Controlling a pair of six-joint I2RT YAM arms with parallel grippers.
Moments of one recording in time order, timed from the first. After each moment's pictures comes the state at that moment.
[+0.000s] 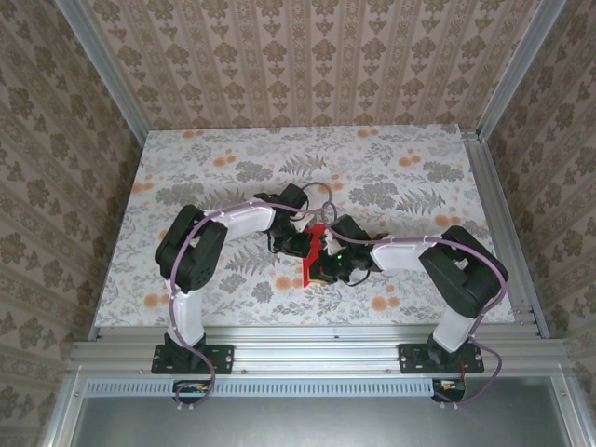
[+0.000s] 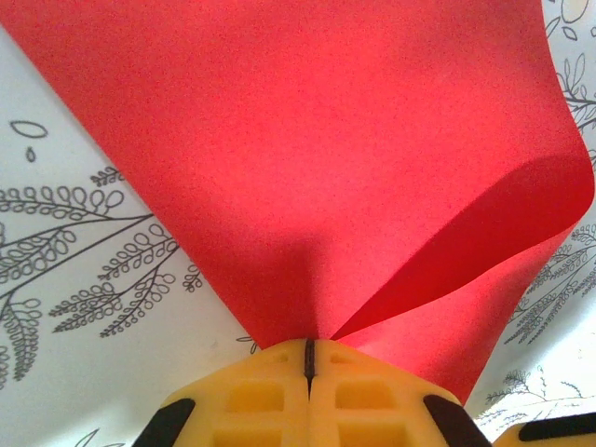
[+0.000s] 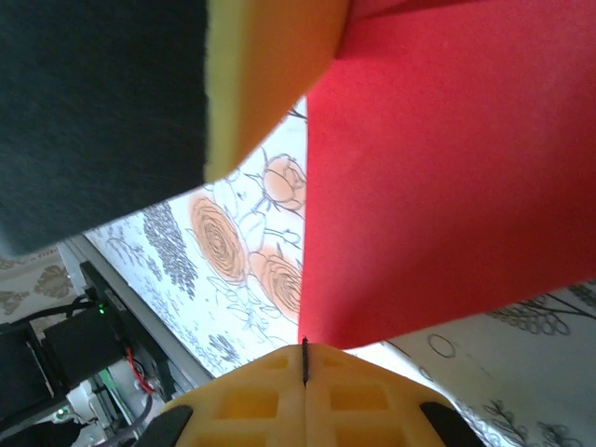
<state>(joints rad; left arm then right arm) -0.69 1.97 1.28 -0.68 0.37 -0.26 0.66 1.72 0.79 -0.06 -0.61 0.86</state>
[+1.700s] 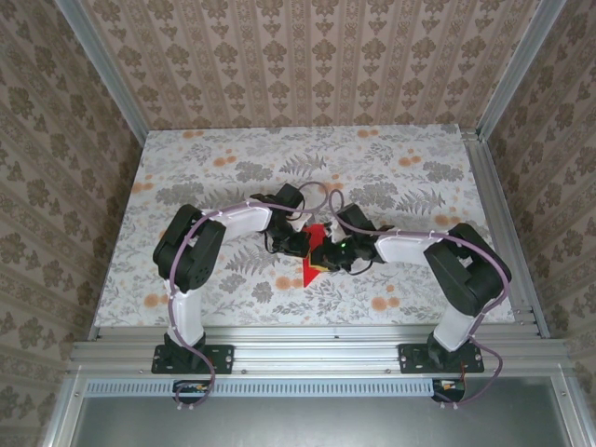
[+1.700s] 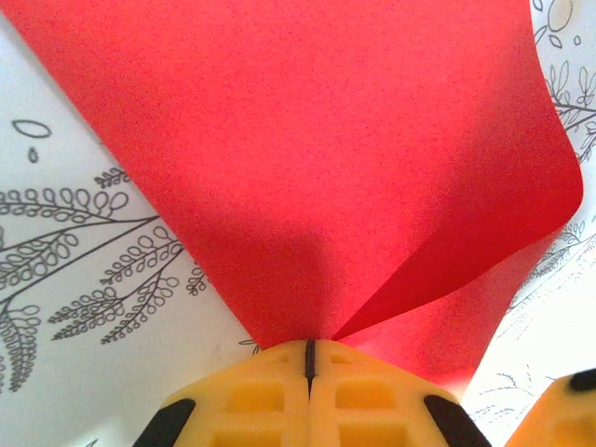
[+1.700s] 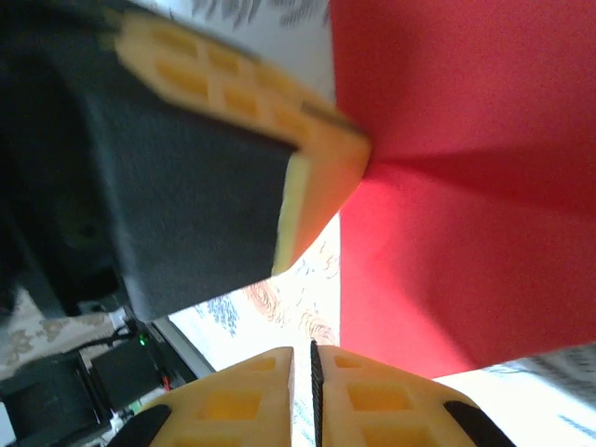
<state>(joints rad) -0.67 1.97 1.25 -0.64 0.42 -0.26 0.58 1.72 0.83 -0.07 -0.62 0.86</state>
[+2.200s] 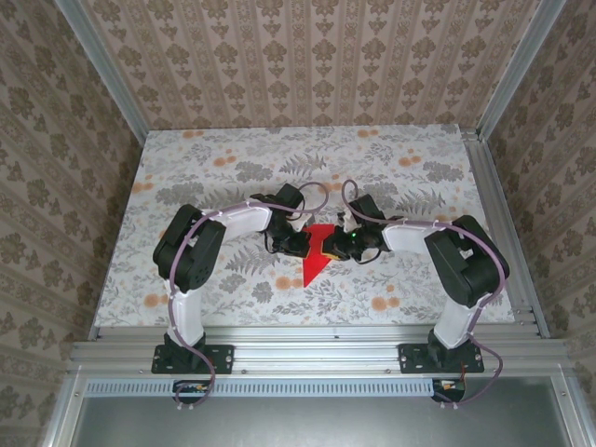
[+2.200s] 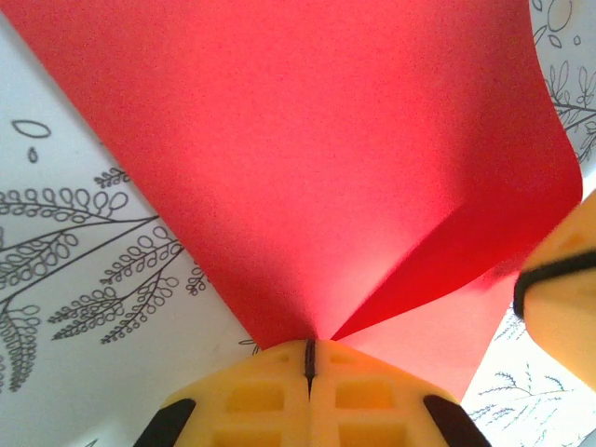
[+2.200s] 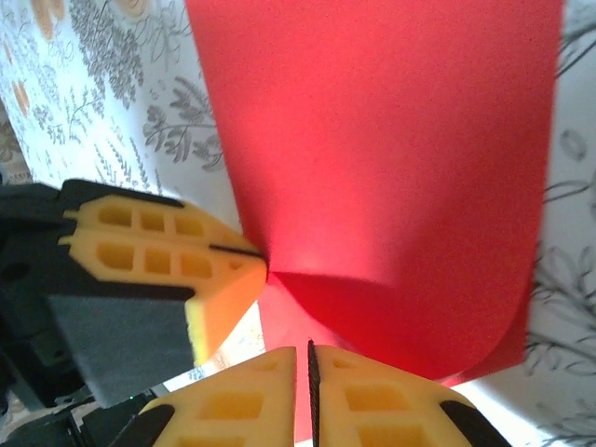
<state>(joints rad) -0.67 1.97 1.25 -0.64 0.42 -0.26 0.45 1.78 0.88 -0.12 -0.60 0.79</state>
